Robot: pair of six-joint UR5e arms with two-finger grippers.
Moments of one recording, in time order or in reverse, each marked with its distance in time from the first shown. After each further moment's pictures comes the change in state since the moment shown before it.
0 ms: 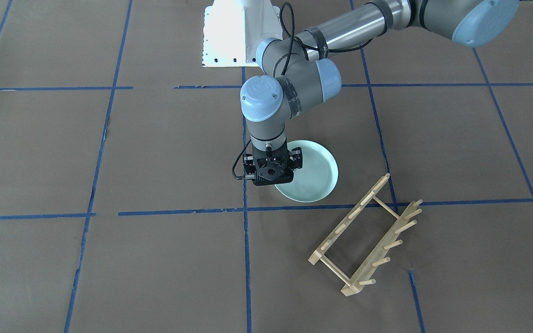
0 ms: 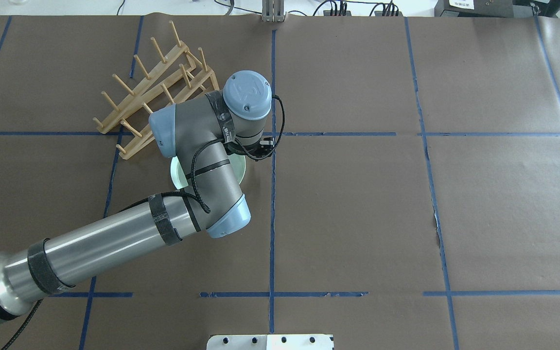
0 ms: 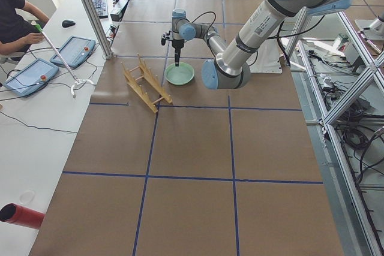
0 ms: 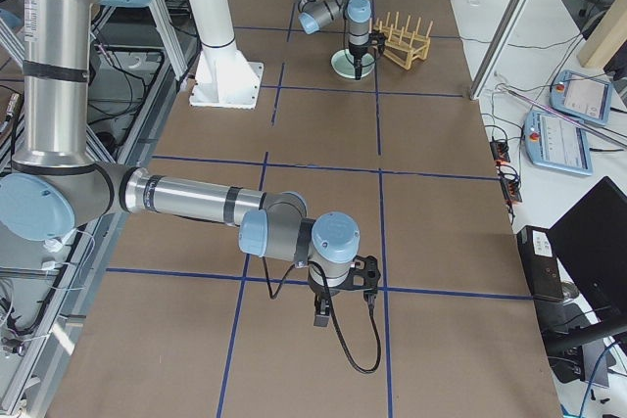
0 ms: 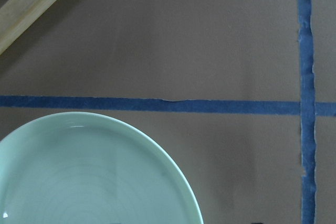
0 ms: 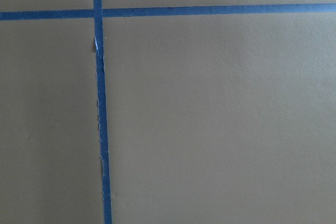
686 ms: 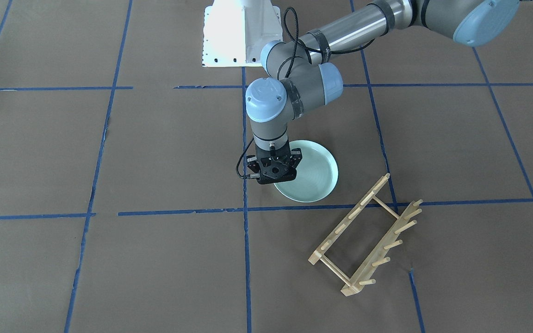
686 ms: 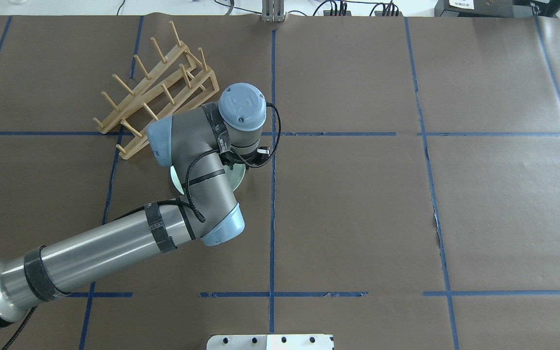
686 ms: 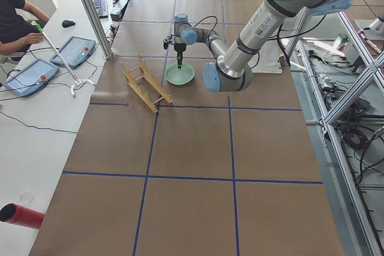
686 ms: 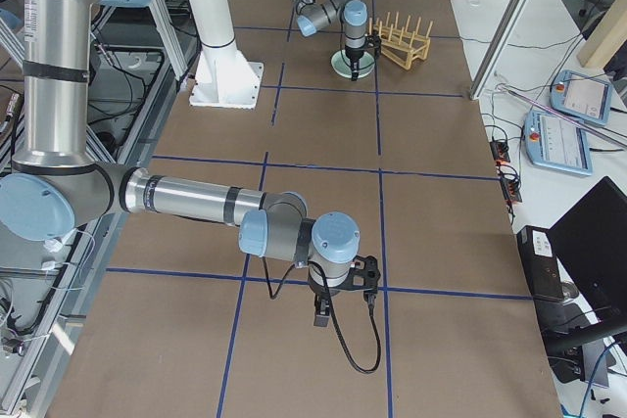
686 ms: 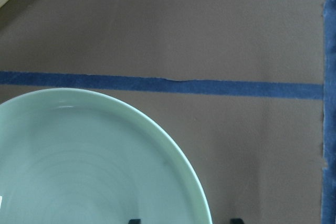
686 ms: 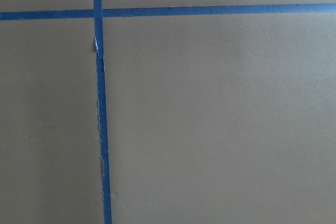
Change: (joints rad) left arm 0.014 0.027 -0.002 -0.043 -0.006 -0.061; right arm 0.000 0.000 0.000 0.000 0.000 0.000
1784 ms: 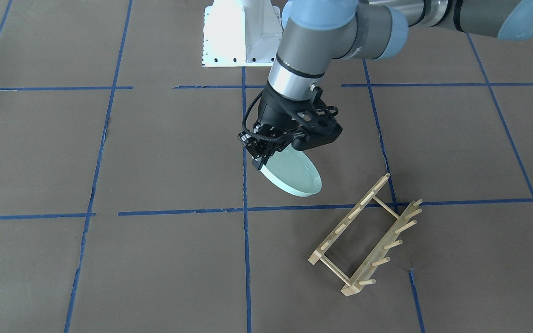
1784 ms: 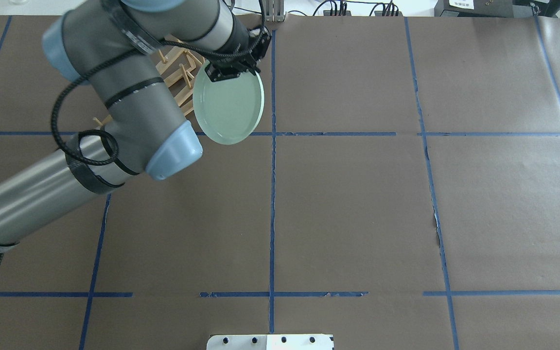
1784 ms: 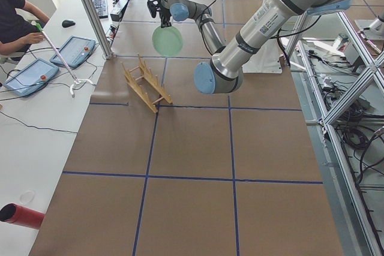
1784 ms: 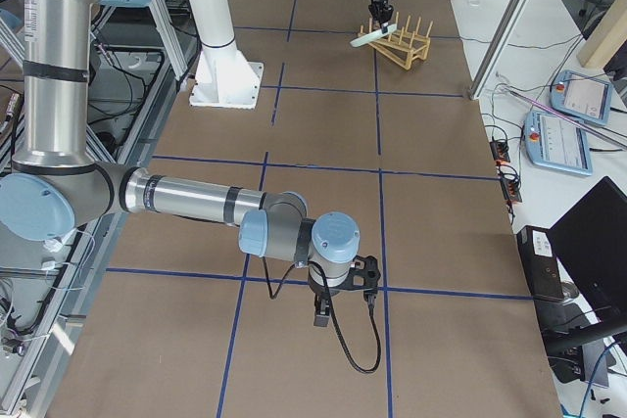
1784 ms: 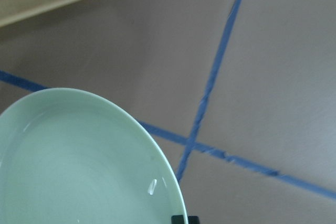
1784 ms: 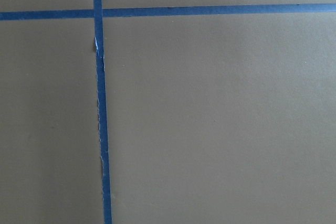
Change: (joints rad) left arm -0.253 0.019 -0.355 -0.176 -0.104 -0.547; right arm 0.000 0.000 0.000 0.000 0.000 0.000
